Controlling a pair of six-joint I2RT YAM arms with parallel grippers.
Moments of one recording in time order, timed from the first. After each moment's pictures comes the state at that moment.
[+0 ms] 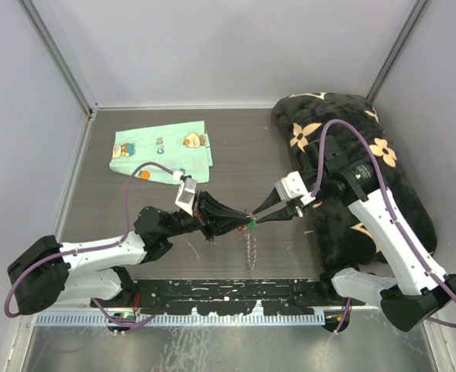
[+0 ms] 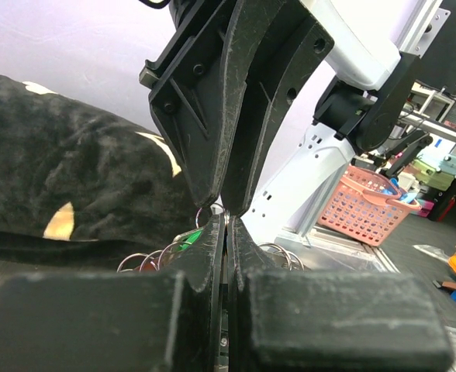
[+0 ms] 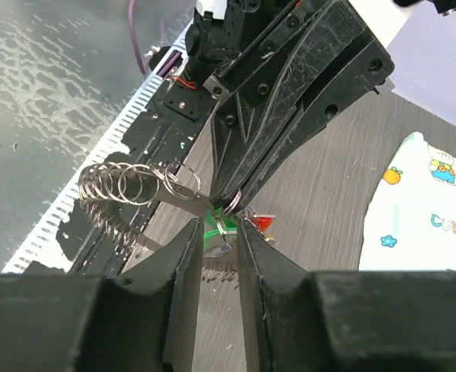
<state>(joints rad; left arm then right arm) -0.99 1.16 0.48 1.18 0.45 -0.59 0.47 1.13 1.36 -1.24 -1.27 -1.30</state>
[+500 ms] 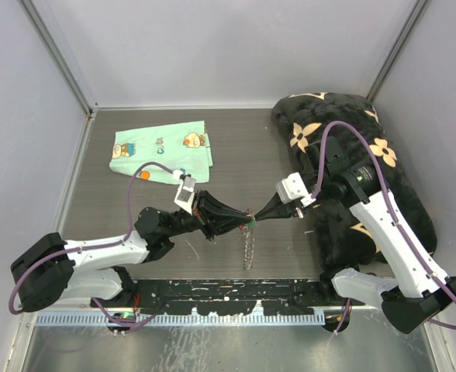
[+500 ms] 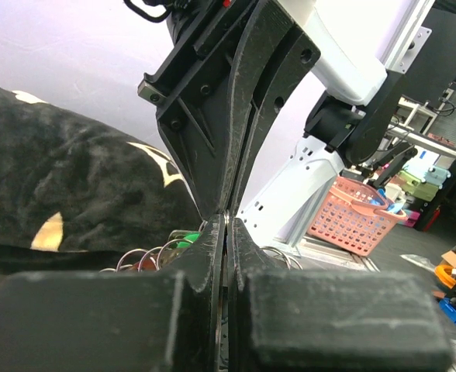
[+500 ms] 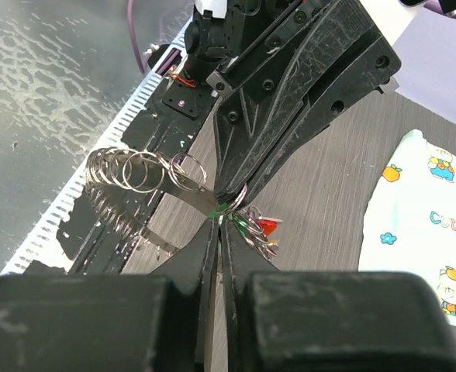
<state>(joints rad) -0.99 1.19 0.48 1.25 0.45 -0.63 0.47 1.11 1.35 -1.23 -1.26 -1.28</state>
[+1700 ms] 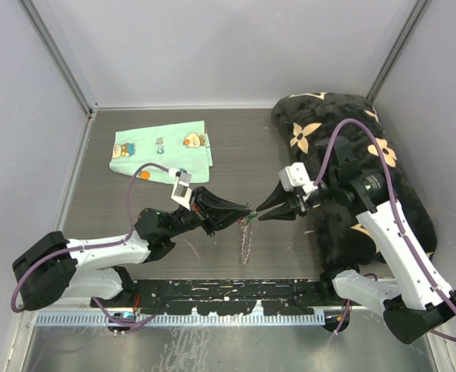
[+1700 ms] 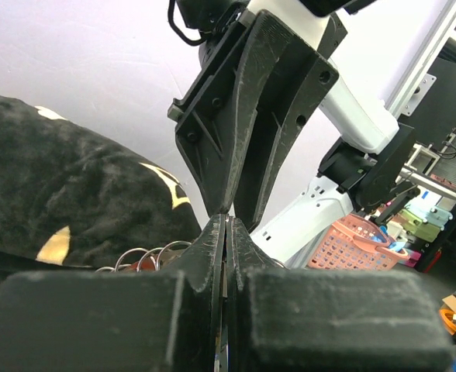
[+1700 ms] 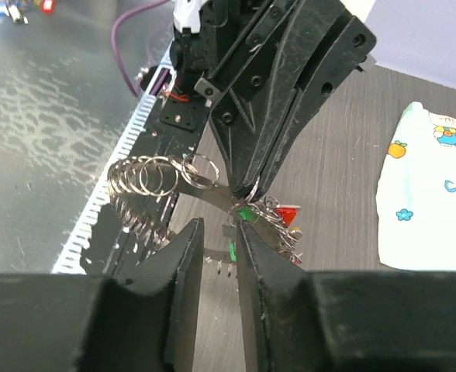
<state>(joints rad) -0.99 1.21 0.47 1.31 0.34 -0.69 0.43 1.05 1.31 -1.08 -1.26 -0.99</state>
